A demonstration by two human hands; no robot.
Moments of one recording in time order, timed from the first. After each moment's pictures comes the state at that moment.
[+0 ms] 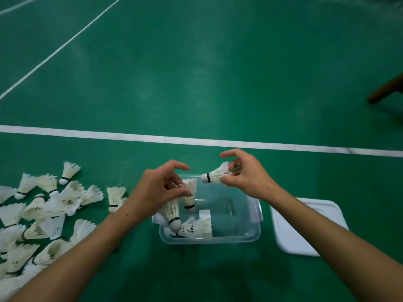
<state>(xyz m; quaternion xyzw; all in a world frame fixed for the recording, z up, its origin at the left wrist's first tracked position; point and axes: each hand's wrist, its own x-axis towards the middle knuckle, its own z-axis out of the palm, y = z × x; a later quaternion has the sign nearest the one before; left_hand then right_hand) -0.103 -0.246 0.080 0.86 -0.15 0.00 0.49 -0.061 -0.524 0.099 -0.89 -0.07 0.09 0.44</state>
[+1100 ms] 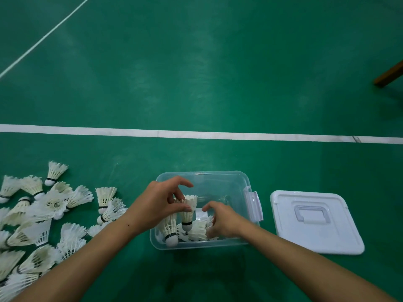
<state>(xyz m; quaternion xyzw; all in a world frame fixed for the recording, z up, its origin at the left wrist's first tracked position) -0.098 -0.265 0.038 0.88 -0.18 -0.10 0.43 -0.109 -0.499 -0.013 -0.88 -0.01 0.38 0.29</state>
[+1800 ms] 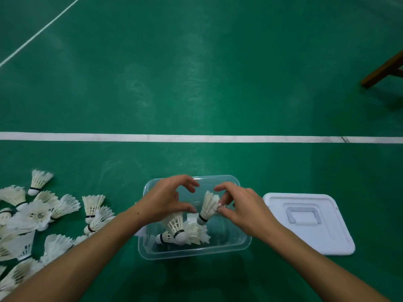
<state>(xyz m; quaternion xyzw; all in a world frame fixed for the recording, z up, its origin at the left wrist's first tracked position) -0.059 -0.300 0.020 0.86 -0.22 -0.16 0.43 -0.108 -0.553 0.050 -0.95 -0.09 0.11 0.26</state>
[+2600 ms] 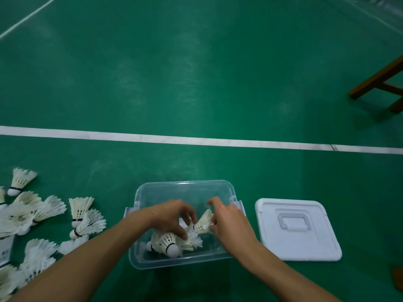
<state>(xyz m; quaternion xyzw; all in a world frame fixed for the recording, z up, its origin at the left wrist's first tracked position) -0.042 -0.318 -0.042 0.82 -0.26 -0.41 0.29 -0.121 -0.521 0.012 -0.98 -0.03 0.14 0.12</state>
